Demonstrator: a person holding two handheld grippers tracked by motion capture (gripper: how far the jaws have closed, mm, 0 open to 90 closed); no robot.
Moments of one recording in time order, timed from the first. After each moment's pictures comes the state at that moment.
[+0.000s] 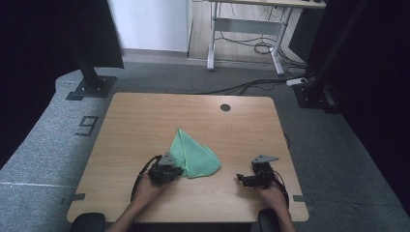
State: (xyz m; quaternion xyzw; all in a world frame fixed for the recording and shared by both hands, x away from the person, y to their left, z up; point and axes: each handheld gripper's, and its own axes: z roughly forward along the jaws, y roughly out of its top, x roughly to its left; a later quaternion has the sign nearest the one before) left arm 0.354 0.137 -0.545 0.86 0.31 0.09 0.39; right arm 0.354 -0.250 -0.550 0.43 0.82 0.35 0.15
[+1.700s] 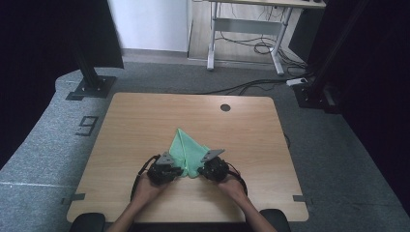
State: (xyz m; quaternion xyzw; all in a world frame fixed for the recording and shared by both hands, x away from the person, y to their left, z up) left arm 0.356 0.141 -0.546 0.86 0.32 0.07 0.40; right arm 0.369 -0.099 -0.529 0.26 0.89 0.35 0.09
